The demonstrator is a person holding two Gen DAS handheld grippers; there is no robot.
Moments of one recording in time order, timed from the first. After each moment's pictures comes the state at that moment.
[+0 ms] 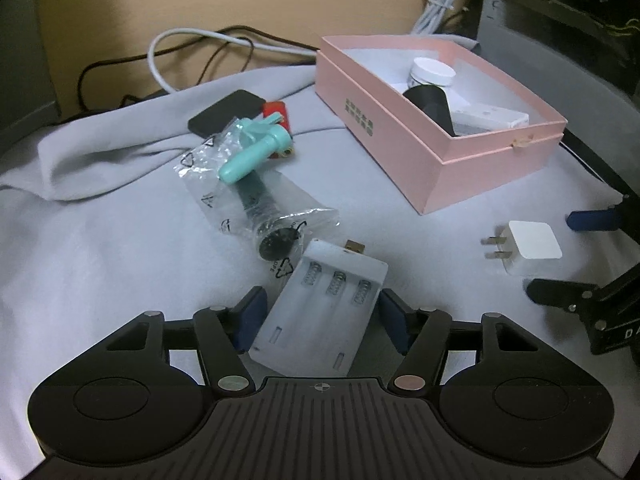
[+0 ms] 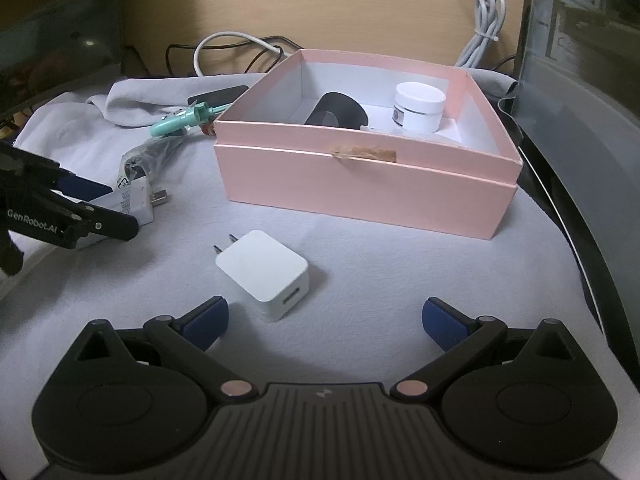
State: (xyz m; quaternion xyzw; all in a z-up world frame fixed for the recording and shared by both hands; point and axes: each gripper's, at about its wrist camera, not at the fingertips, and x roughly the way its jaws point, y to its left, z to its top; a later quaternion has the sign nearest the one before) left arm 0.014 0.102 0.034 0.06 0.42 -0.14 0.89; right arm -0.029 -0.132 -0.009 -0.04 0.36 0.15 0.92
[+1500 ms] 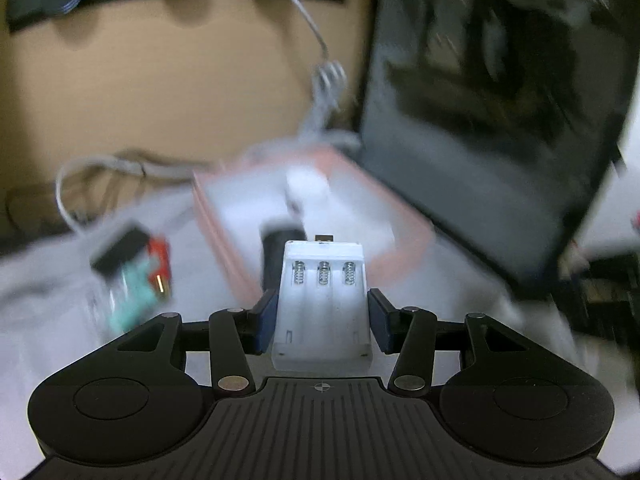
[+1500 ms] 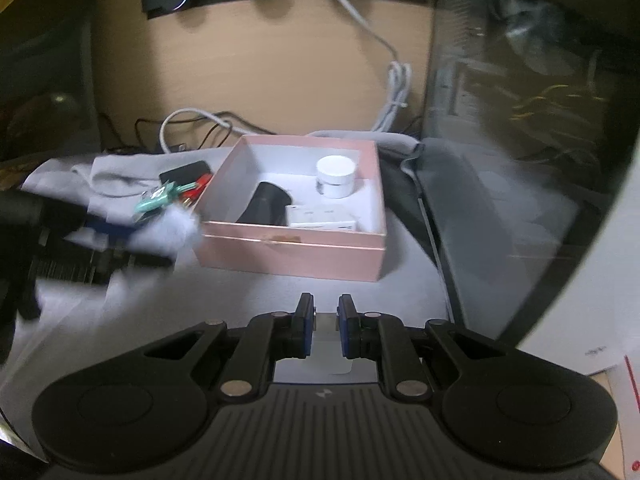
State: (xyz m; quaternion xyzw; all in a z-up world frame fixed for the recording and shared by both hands) left arm 0.018 0.022 0.128 0.03 0.32 -0.24 0.91; right arm -0.075 -0.195 0.081 -0.02 0.32 0.09 0.94
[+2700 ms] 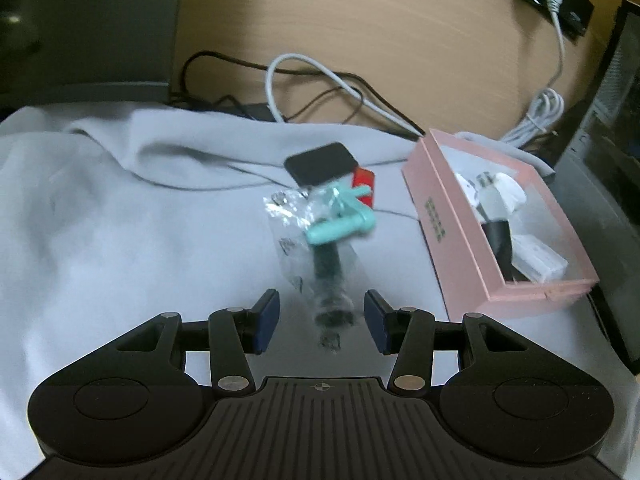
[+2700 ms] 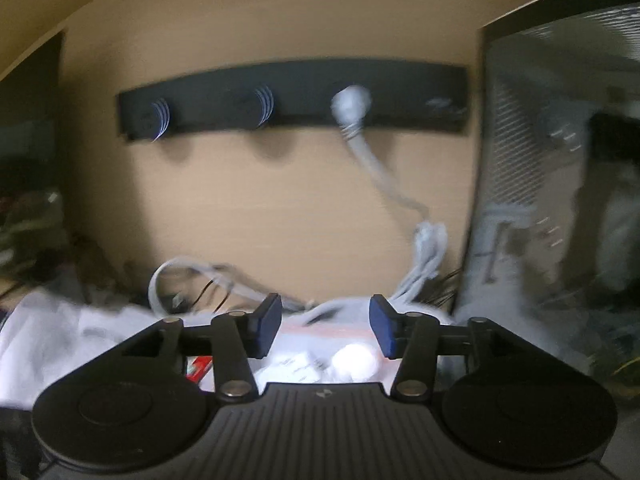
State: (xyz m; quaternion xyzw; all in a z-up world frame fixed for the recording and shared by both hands) left arm 0.036 0.142 0.065 -0.11 0.40 -0.03 0.91; right arm 0.053 -0.163 0.161 0.00 0.21 0.12 0.97
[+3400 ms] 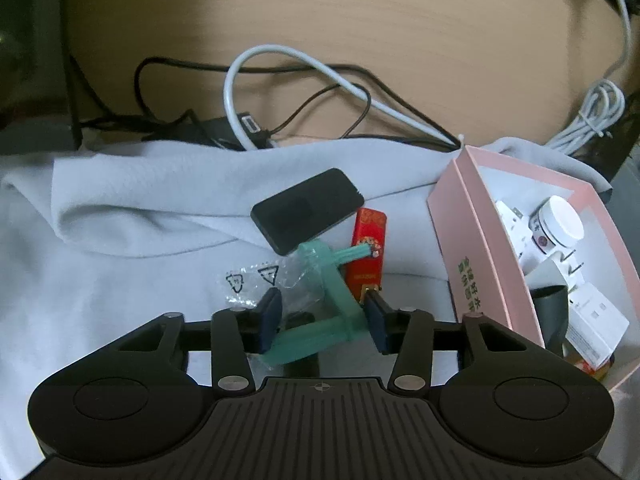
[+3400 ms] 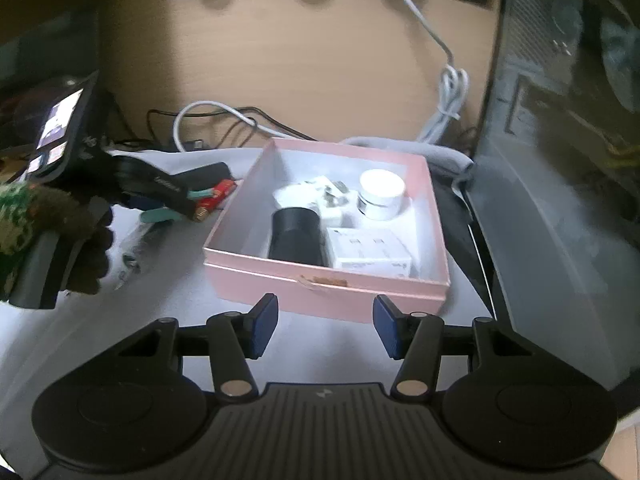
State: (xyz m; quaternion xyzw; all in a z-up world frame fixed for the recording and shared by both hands) left arm 0.136 0.108 0.045 -0.07 0.42 0.00 0.91; right arm -0.019 -0.152 0.066 -0.04 0.33 0.12 0.94
